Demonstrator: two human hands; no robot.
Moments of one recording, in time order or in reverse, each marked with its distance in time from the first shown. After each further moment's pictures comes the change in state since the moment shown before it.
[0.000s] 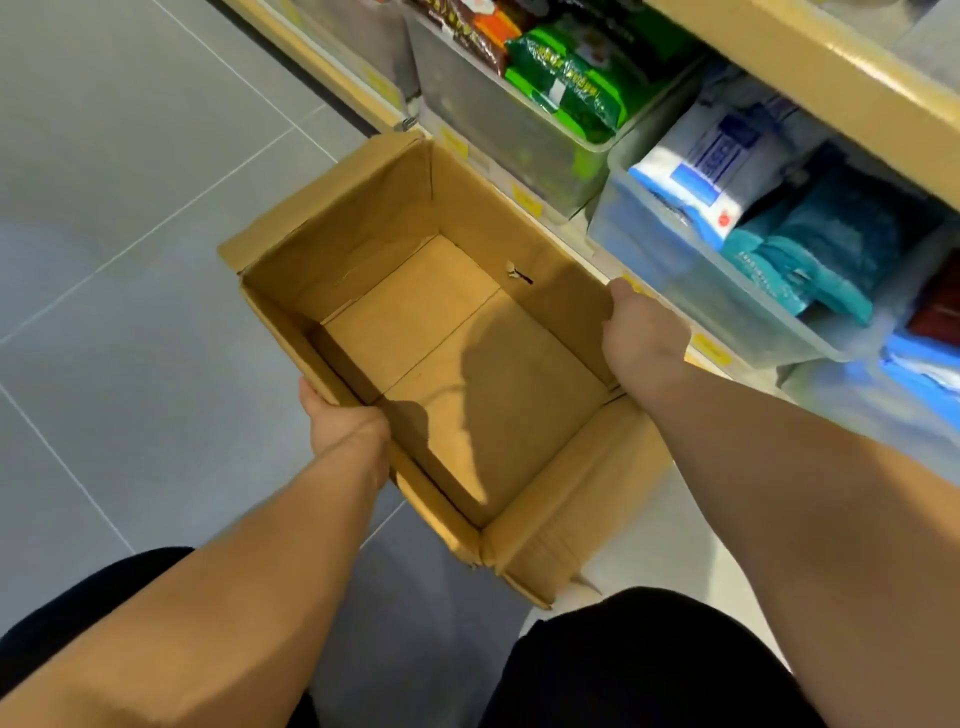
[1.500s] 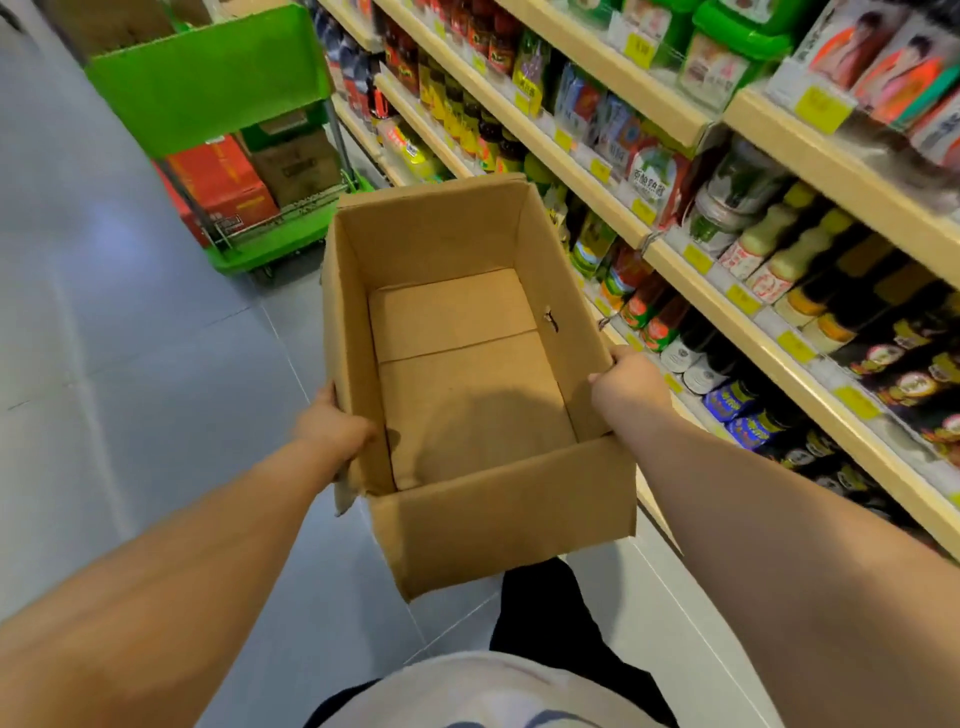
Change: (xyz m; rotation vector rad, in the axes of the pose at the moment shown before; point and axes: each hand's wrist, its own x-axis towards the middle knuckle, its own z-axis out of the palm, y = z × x) left_hand -0.159 0.356 -0.547 0.238 -0.214 0.170; right_hand -0.214 -0.373 -0.497 0.336 -0.090 -0.015
